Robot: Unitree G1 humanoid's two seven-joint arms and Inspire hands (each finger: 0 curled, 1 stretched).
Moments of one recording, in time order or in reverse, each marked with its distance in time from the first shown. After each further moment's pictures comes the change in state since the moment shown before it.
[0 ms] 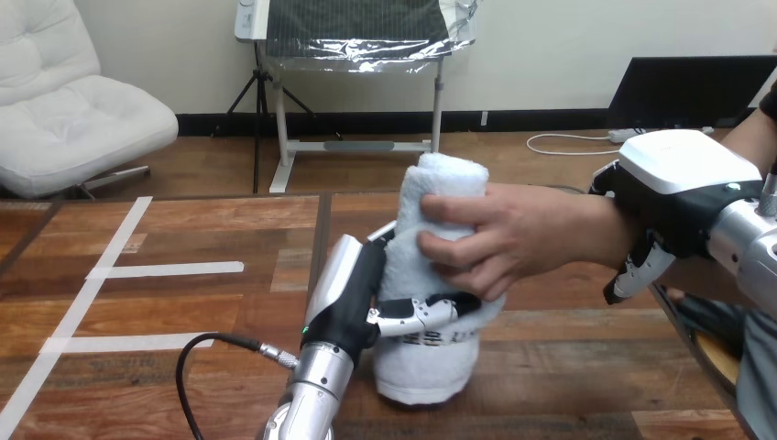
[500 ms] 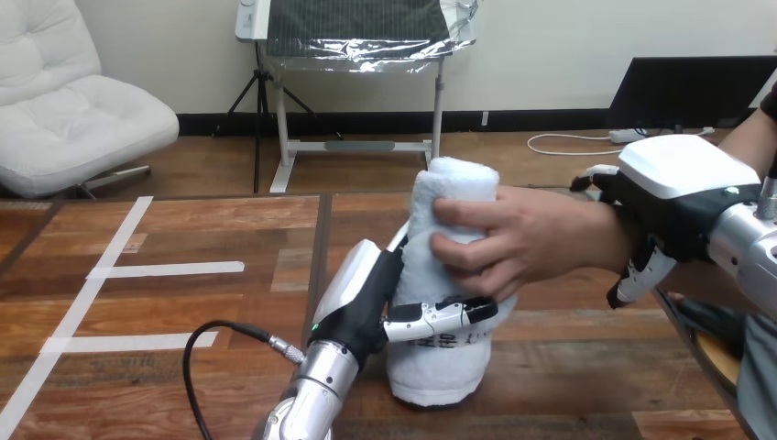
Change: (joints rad) left arm 0.000 0.025 -0.038 -0.043 0.035 0.048 -0.048; right arm -0.001 0.000 0.000 0.034 -0.002 -0.028 -0.001
